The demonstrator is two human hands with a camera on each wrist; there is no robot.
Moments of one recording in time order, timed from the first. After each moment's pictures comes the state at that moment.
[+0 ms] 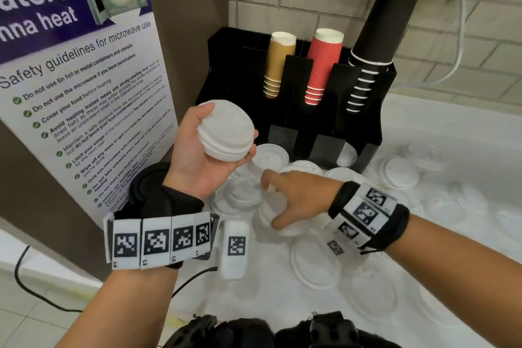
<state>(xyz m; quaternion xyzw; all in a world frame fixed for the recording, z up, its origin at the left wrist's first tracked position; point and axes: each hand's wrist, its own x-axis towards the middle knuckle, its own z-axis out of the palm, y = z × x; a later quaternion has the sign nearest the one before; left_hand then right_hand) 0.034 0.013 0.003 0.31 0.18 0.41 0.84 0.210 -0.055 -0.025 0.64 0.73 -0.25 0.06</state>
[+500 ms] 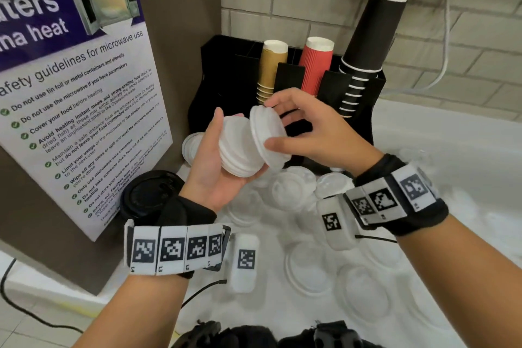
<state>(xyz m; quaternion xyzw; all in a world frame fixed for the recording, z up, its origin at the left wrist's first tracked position) 0.058 0.003 0.000 0.34 0.17 0.36 0.85 0.227 -0.056 0.055 0.56 0.68 -0.24 -0.41</state>
